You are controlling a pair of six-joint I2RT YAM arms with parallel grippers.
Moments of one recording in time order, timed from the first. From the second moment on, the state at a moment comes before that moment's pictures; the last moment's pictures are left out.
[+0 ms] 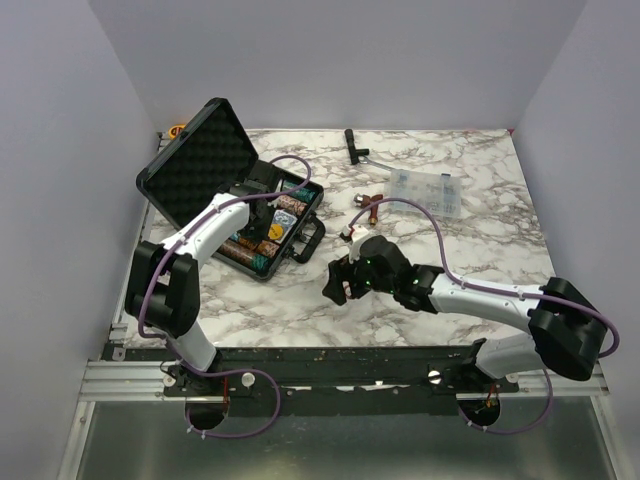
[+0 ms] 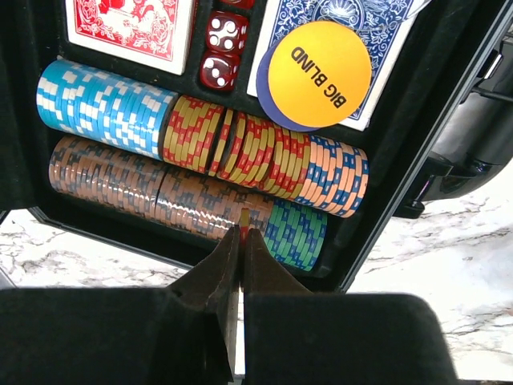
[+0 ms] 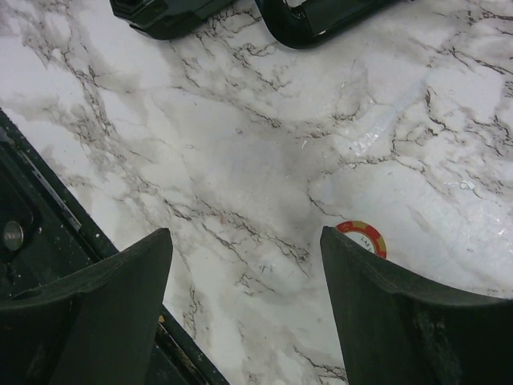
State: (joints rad) left arm -0.39 1.65 1.27 -0.84 -0.19 -0.09; right arm 0.94 1.36 0.70 0.05 -0.04 0.38
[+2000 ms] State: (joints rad) left arm -0.35 1.80 1.33 -0.79 -0.23 -0.07; right arm 0.94 1.36 0.61 0.15 -0.09 0.48
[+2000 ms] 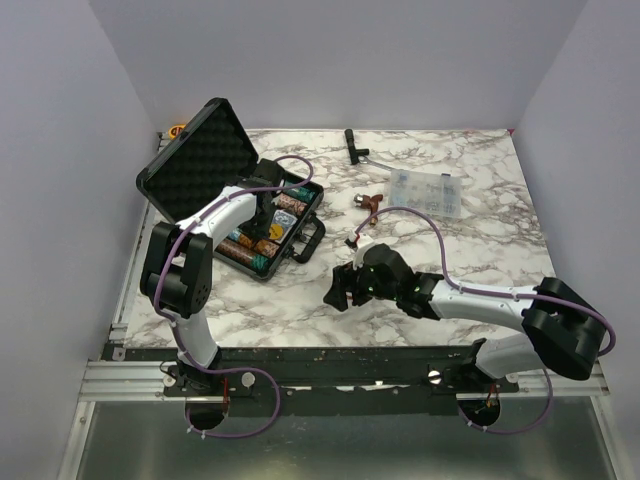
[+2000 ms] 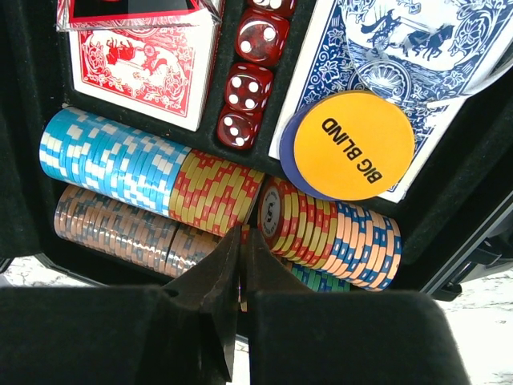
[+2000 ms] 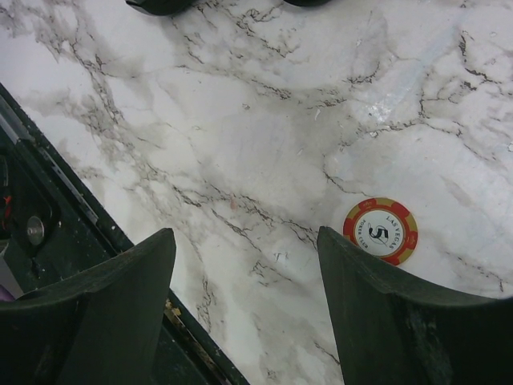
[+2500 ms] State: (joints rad) left arm -0.35 1.80 1.33 -0.79 -0.25 -0.10; right arm 0.94 1.38 0.60 0.16 -0.09 0.51
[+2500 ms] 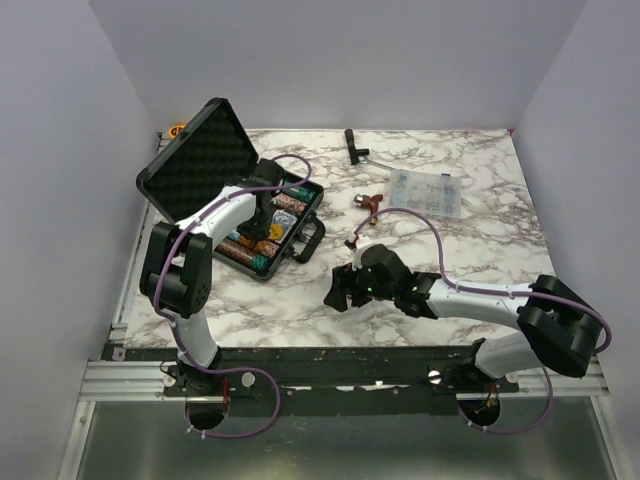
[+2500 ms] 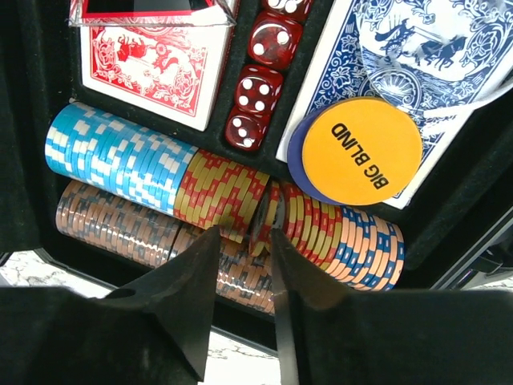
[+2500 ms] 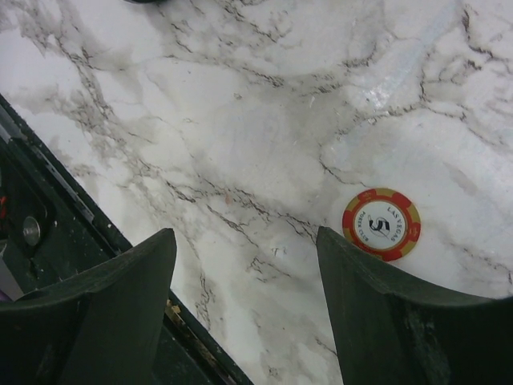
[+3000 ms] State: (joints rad) left arm -0.35 1.46 1.26 -0.72 -0.18 -0.17; right arm 0.94 1.52 0.93 -0.44 0.17 0.67
